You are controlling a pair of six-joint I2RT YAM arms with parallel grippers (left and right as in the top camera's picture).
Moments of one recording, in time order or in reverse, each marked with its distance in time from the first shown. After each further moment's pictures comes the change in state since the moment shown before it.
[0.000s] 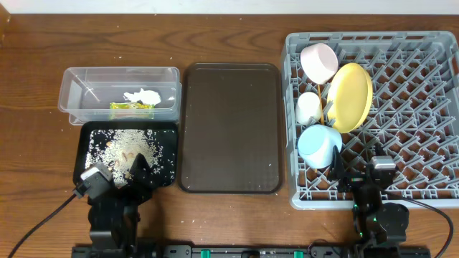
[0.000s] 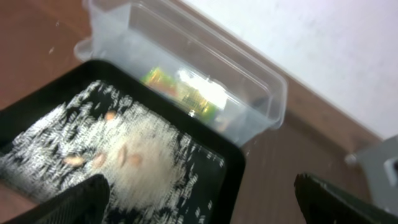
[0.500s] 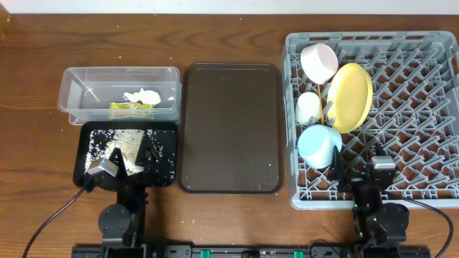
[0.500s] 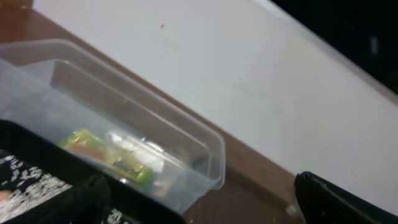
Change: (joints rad) left arm 0.000 -0.090 -0.323 0.624 0.077 -0.026; right arm 0.000 0.000 0.000 0.000 0.000 -0.003
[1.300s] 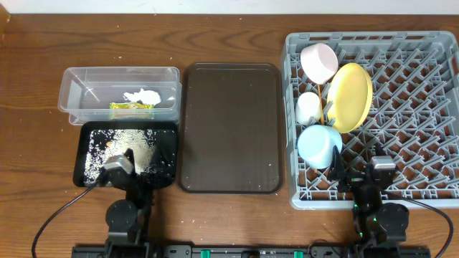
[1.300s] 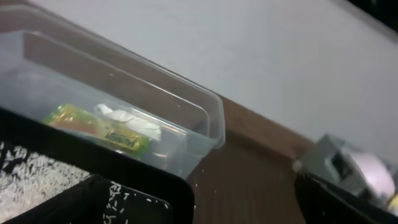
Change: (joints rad) left arm -0.057 0.000 -0.040 -0.063 0.068 0.137; right arm 0.000 0.000 0.000 0.000 0.000 0.000
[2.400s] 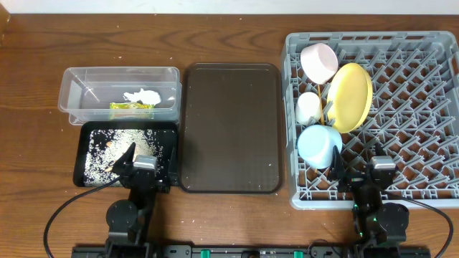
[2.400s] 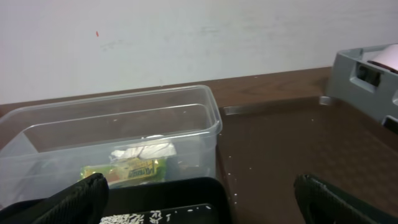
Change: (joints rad) left arm 0.001 0.000 0.000 0.002 0.089 0.528; right arm 0.000 0.000 0.000 0.000 0.000 0.000
